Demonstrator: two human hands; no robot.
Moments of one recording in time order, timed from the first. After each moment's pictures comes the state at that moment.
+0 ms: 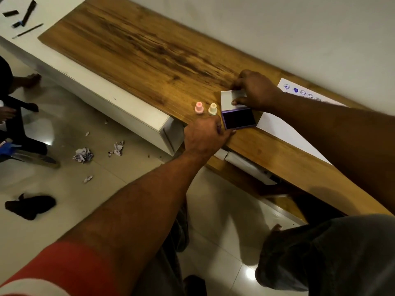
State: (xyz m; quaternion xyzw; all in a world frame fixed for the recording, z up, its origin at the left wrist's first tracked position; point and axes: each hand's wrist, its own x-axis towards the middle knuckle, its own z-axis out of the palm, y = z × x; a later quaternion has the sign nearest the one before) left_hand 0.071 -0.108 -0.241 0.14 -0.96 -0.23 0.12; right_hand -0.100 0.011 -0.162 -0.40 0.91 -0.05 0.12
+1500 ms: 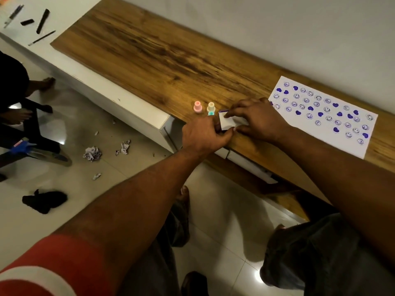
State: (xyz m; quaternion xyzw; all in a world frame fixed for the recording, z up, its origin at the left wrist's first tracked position) left_hand 0.073 -0.104 -0.238 0.14 -0.95 -0.23 0.14; right_hand -0.040 0.062 -0.175 -0.49 0.87 -0.07 0.10
